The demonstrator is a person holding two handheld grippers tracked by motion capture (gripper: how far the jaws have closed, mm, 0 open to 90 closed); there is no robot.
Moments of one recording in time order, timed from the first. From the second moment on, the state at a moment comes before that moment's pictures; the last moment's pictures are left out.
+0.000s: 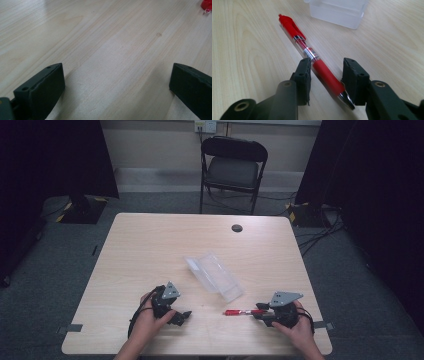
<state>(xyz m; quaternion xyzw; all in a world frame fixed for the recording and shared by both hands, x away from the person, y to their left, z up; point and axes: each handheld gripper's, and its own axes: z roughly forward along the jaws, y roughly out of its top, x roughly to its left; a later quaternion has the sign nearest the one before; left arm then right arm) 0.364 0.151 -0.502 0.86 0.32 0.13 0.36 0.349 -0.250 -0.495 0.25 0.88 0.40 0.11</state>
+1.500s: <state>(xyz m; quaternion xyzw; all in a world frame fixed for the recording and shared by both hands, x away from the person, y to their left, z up) 0.366 0.150 -0.502 0.87 0.32 0.13 0.36 0.364 -0.277 -0.498 0.40 0.81 0.40 0.15</state>
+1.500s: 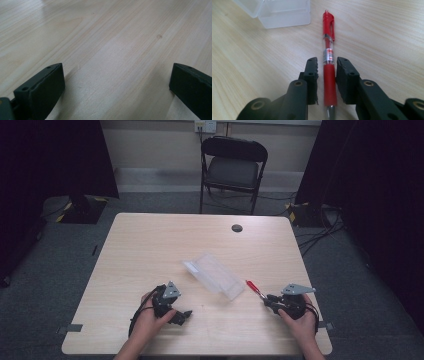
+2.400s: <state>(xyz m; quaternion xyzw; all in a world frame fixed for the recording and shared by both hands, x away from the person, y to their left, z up) 0.367 0.149 -0.502 0.87 0.32 0.13 0.36 0.354 -0.276 -0.494 0.46 0.79 0.37 0.16</state>
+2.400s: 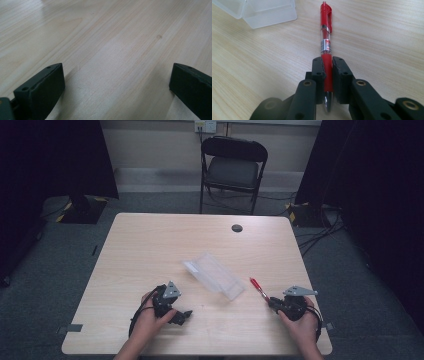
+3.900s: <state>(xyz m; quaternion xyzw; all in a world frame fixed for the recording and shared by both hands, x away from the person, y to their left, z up) 0.366 0.149 -0.502 0.87 0.32 0.13 0.36 0.371 -0.273 -0.469 0.48 0.74 0.44 0.15</state>
